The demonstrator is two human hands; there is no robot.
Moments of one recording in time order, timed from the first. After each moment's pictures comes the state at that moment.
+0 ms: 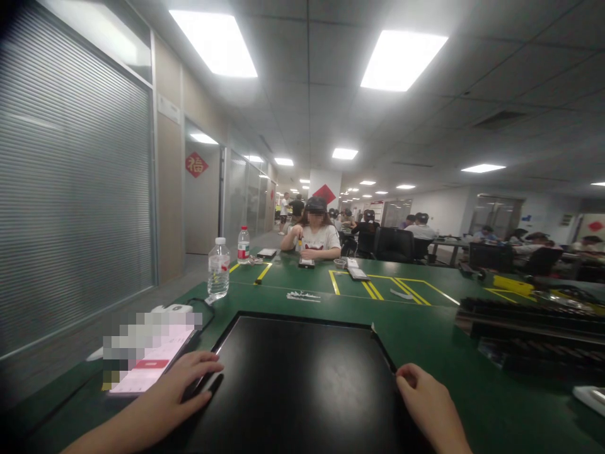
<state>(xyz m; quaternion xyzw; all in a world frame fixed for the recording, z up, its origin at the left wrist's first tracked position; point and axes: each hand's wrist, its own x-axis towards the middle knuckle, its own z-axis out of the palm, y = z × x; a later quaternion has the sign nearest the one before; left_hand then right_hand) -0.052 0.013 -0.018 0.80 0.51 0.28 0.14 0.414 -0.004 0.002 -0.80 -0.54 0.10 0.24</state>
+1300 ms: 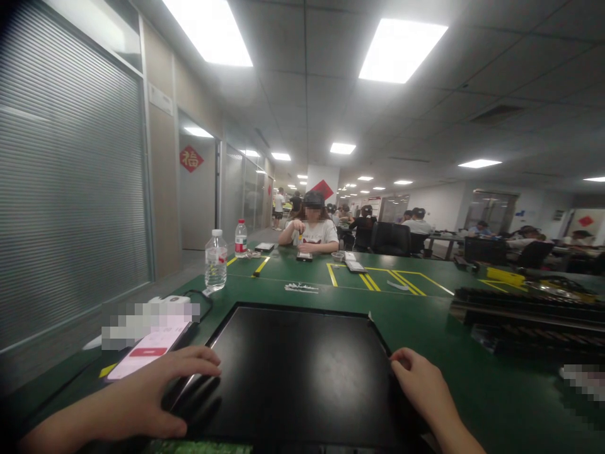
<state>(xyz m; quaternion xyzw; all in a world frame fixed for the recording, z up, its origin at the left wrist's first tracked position) -0.060 -0.008 0.004 0.86 0.42 0.17 0.23 0.417 -0.005 -0.017 -0.79 -0.55 0.08 0.26</state>
